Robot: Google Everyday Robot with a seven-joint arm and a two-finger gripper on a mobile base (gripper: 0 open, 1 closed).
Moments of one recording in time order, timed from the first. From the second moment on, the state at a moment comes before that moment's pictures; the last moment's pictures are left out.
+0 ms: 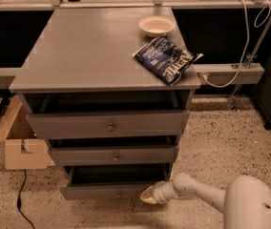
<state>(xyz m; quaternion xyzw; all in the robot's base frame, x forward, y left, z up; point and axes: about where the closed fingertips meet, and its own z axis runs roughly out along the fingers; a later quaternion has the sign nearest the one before) 0.527 -0.050 0.163 -0.55 0.74 0.27 0.27</state>
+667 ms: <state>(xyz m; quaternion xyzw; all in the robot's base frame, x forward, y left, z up) 0.556 -0.056 0.161 -0.60 0.70 0.18 0.34</state>
